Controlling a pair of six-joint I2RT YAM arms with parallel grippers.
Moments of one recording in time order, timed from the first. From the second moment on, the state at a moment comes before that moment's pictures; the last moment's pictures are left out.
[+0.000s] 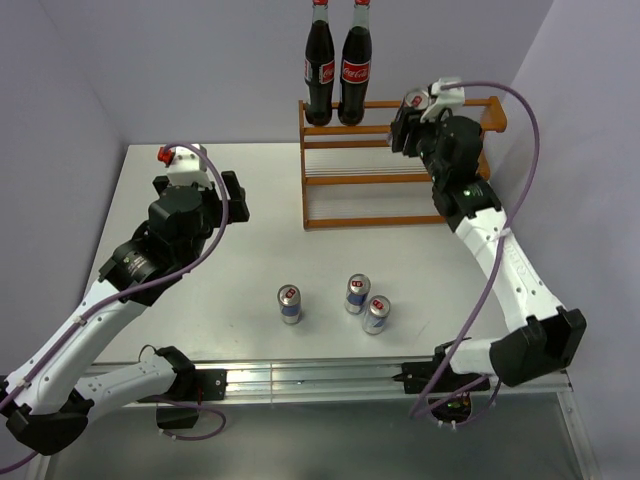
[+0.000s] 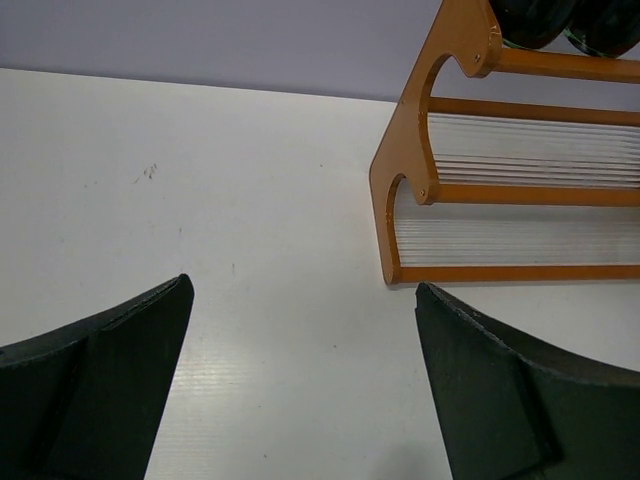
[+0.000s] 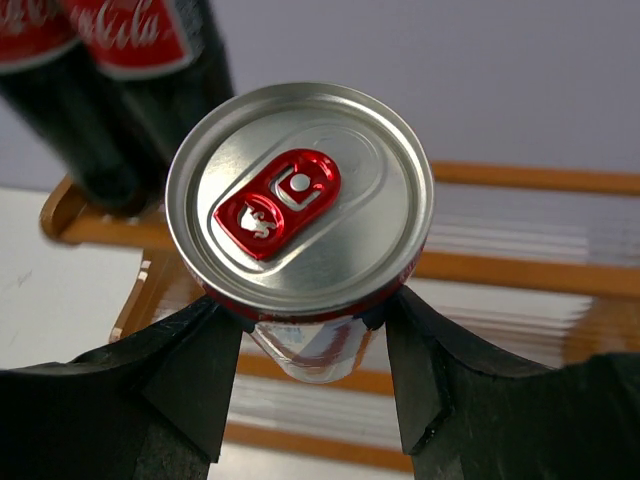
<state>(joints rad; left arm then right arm) -0.70 0.97 1.22 -0.50 -0.59 -0.34 0.28 1.28 1.32 -0.09 0.09 0.06</state>
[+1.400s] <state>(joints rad) -0.68 0.97 1.21 -0.50 -0.55 -0.33 0.16 1.82 1.90 -0.27 -0.09 -0.03</state>
